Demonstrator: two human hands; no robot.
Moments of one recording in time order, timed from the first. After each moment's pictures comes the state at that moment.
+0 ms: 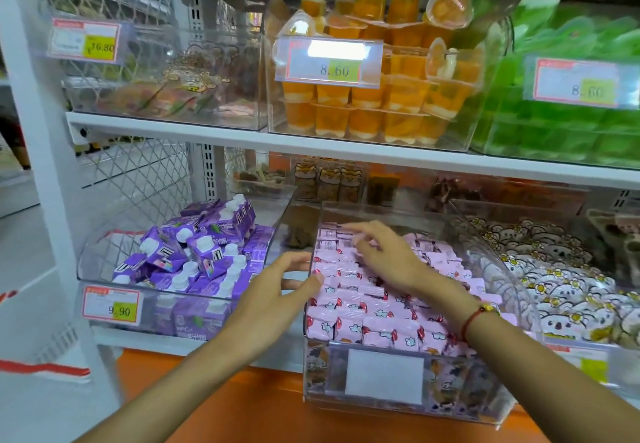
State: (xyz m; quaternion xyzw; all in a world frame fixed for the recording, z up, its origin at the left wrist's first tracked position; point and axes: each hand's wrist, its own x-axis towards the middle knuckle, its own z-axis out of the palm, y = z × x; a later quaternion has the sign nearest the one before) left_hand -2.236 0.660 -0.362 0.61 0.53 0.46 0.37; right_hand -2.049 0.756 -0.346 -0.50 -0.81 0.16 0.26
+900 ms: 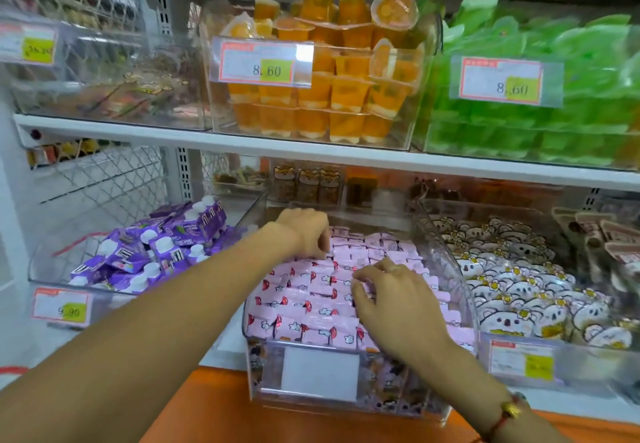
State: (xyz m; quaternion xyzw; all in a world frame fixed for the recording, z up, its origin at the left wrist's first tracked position) left_hand -2.160 0.787 -0.315 0.84 0.54 0.05 -0.01; right_hand -1.996 0.683 -0.362 -0.59 -0.77 -0.07 0.24
